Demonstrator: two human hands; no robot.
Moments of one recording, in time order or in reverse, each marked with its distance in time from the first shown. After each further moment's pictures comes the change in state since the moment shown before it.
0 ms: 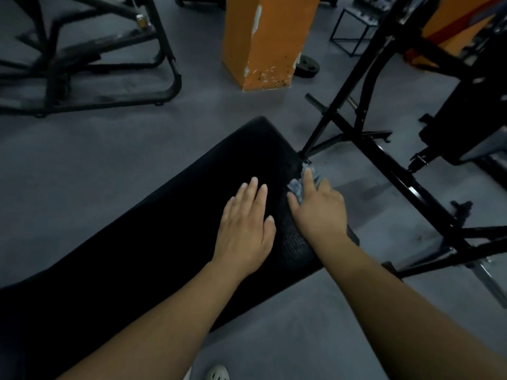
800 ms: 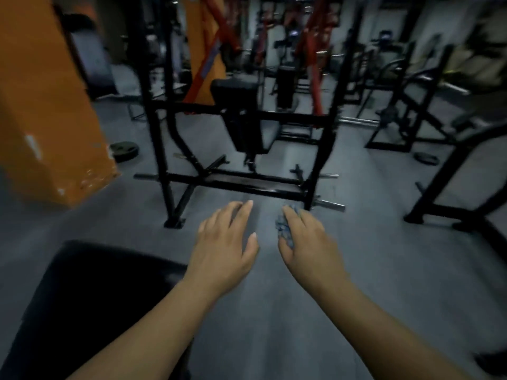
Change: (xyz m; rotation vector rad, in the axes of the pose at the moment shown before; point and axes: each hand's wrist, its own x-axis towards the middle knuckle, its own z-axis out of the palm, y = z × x) left_hand 0.006 0.252 -0.021 0.059 -0.152 0.841; right_hand -0.225 0.174 -0.118 0.303 0.411 0.619
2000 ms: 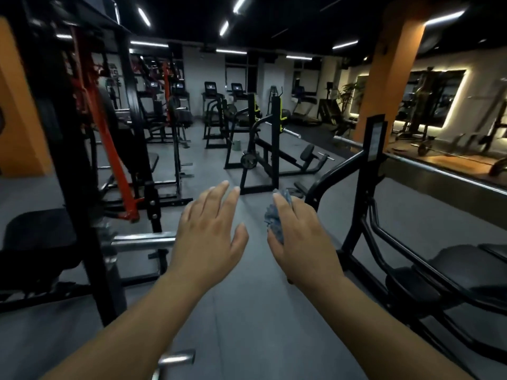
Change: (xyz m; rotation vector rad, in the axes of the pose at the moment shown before) left_hand 0.683 0.482 0.351 -0.107 0.141 0.491; right_hand 0.416 0.701 -0.186 -0.287 0.473 0.175
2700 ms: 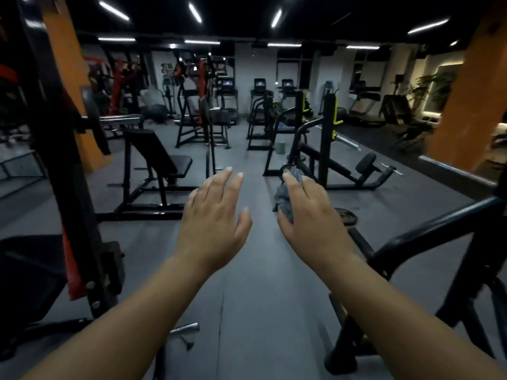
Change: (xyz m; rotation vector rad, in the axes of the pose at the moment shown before) left_hand 0.431 -0.132 0.307 0.103 0.061 -0.168; right_hand 0.409 0.267 0.327 0.130 -0.011 -0.138
